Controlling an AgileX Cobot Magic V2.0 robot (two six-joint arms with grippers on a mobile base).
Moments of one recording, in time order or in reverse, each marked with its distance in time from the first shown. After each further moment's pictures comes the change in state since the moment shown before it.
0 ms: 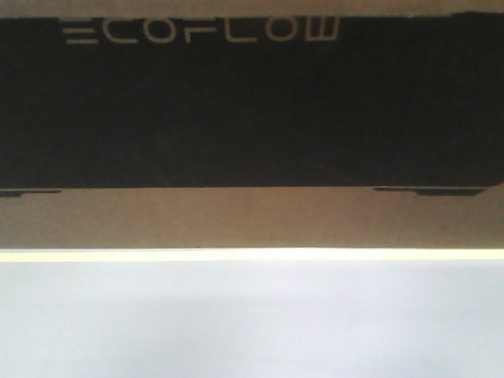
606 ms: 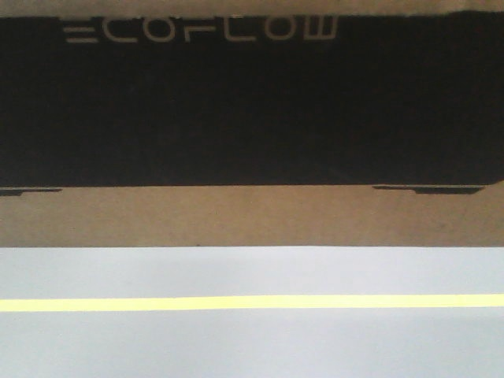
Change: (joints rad) left arm 0.000 0.000 0.000 0.002 -0.002 0.002; right arm 0.000 0.000 0.000 0.002 -0.005 0.000
